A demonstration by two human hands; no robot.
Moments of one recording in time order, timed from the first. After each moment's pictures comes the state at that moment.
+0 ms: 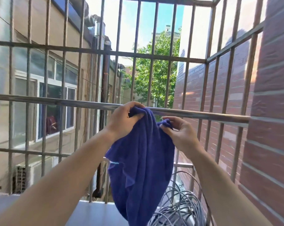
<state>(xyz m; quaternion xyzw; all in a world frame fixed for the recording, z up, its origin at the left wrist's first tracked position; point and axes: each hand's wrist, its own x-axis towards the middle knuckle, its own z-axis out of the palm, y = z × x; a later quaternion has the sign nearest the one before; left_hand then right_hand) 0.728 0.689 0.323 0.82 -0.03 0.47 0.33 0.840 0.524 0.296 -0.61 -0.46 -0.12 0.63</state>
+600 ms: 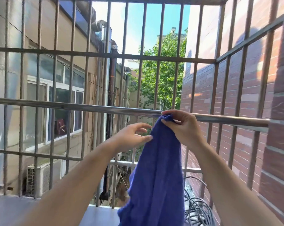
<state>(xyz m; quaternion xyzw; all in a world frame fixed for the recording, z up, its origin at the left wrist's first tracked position) 0.726 0.697 0.304 0.88 0.03 0.24 0.40 0.844 0.547 0.321 -0.60 -0.50 -0.17 0.61</state>
